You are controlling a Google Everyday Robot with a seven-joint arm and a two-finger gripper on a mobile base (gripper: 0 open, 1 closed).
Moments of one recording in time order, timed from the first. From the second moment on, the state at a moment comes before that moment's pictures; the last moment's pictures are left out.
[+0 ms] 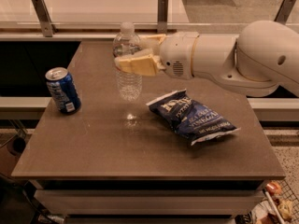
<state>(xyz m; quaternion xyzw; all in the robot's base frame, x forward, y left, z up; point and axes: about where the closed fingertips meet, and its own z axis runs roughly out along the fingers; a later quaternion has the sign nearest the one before) 0.546 0.031 0.992 -0.44 0.63 0.30 0.57</state>
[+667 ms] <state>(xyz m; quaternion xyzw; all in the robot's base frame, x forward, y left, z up) 0.554 0.090 0.966 -0.48 0.62 0.34 0.53</state>
